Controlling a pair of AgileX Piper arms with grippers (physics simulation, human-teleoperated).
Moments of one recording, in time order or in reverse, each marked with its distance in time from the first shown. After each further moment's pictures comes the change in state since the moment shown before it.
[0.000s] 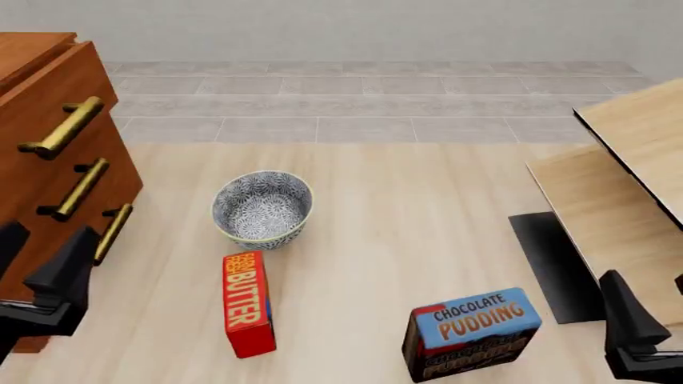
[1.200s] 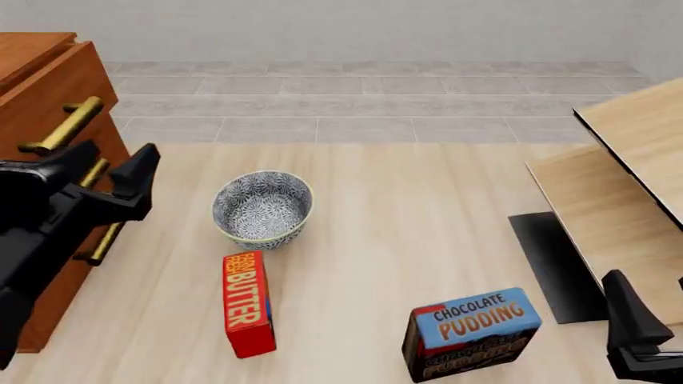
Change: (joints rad) left arm -0.040 0.678 -0.237 -0.403 0.014; right arm -0.011 -0.011 0.000 0.004 0.002
